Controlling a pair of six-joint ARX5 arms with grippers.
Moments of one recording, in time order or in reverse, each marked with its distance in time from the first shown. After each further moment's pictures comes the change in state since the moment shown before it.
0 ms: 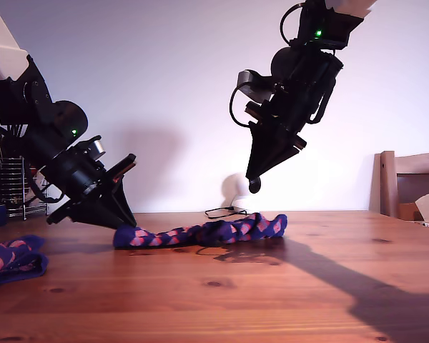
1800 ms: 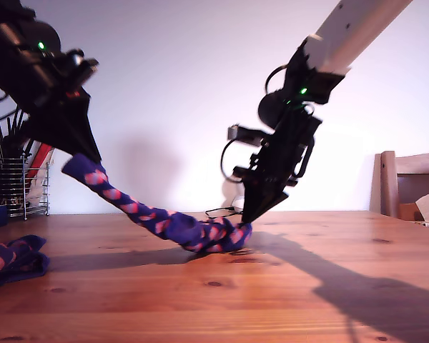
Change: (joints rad) left arm 0.020 -0.356 0.002 -0.605 -0.001 0.360; right arm 0.026 0.179 0.000 0.247 0.126 0.045
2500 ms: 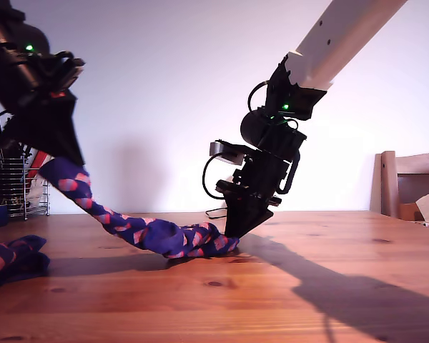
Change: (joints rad) left arm 0.049 0.002 0.000 -0.086 -0.008 0.051; right arm 0.038 0.047 0.005 -0.035 -0.044 0.000
